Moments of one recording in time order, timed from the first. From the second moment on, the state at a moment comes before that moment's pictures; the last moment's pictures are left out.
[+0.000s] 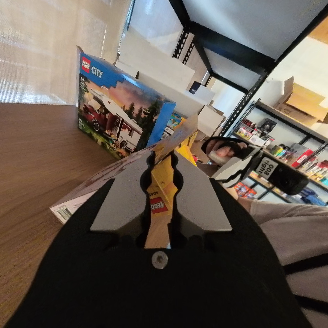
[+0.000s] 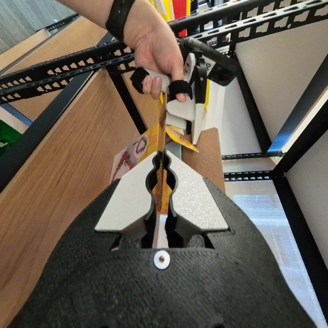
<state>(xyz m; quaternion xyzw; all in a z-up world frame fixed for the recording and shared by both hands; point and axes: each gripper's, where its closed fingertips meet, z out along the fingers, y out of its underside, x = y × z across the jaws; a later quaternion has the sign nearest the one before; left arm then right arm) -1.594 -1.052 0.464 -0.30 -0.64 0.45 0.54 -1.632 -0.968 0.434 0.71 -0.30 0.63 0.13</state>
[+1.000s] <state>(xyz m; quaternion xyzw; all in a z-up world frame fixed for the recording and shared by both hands) -1.639 -1.007 0.484 -0.57 -0.47 0.59 0.33 -1.693 -1.005 0.484 0.65 -0.49 0.57 -0.09</state>
